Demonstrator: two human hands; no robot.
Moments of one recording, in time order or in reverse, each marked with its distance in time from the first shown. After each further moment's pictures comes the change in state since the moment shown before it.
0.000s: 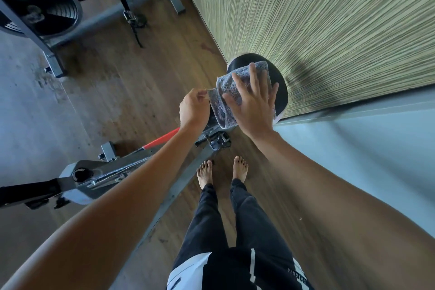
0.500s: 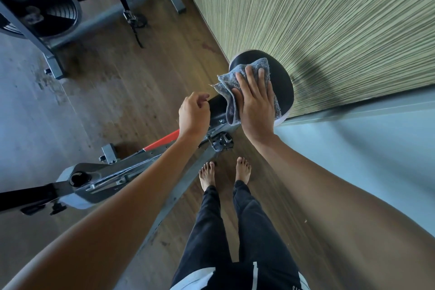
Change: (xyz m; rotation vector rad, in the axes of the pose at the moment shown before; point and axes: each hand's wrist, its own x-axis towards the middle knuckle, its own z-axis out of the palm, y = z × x) left_hand -0.004 -0.017 0.001 -0.020 0.016 0.082; right_hand 0.004 0.011 0.038 -0.035 0.286 -0.104
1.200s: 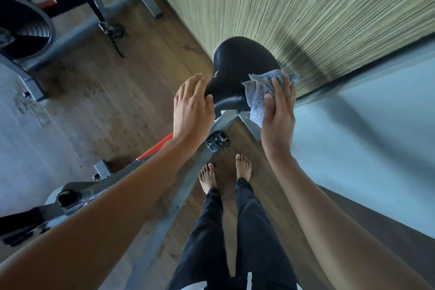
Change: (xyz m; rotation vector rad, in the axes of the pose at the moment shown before) left_hand -0.010 -0.008 0.011 0.397 -0.015 0.586; right_hand -0.064 0.020 -0.038 0.503 0.165 0.504
